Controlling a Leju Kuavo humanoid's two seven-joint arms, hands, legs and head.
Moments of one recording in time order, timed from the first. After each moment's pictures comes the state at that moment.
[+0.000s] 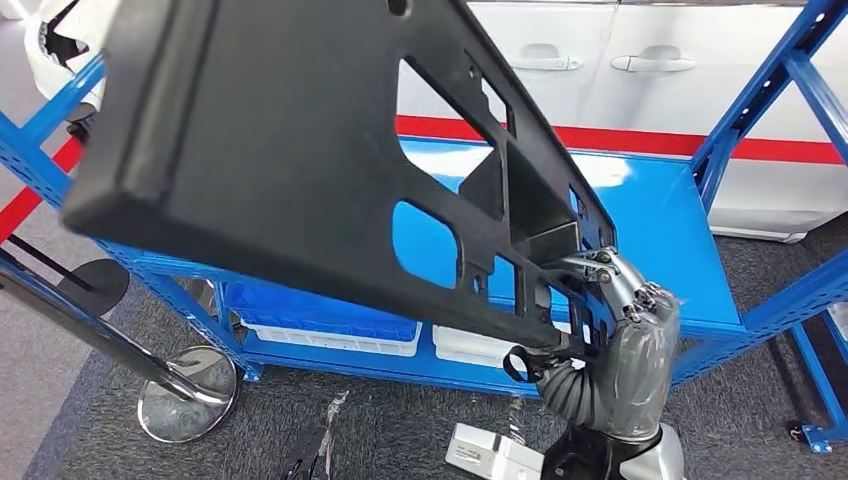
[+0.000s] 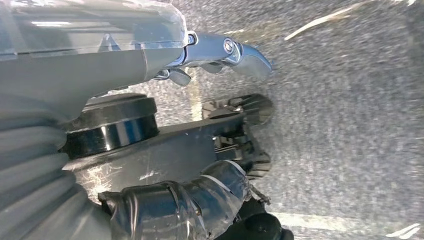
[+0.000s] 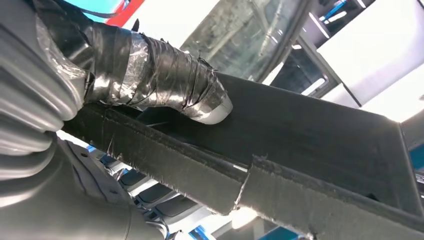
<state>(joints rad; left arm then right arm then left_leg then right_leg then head) -0.17 -0.01 -1.03 -0.21 1.01 0.54 -0.28 -0.26 -0.21 0.67 -1.89 1.20 -0.60 0.22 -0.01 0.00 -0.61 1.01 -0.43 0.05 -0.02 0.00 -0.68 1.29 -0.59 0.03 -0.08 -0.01</state>
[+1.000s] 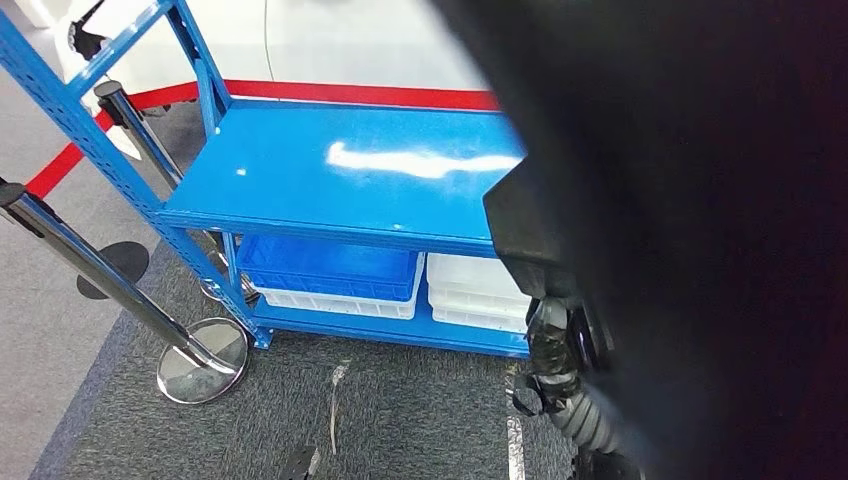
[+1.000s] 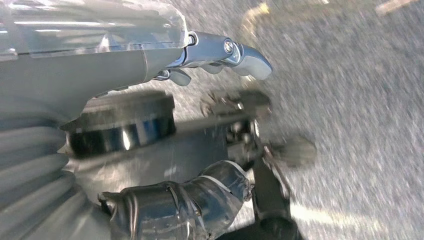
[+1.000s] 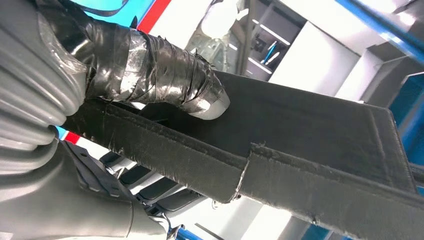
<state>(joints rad) -0.12 0.00 -0.99 -0.21 1.07 0.52 -0.29 -0.24 -0.21 0.71 -1.97 0.86 -0.68 0.06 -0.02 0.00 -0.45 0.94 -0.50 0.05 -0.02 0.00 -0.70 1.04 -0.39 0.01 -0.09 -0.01</state>
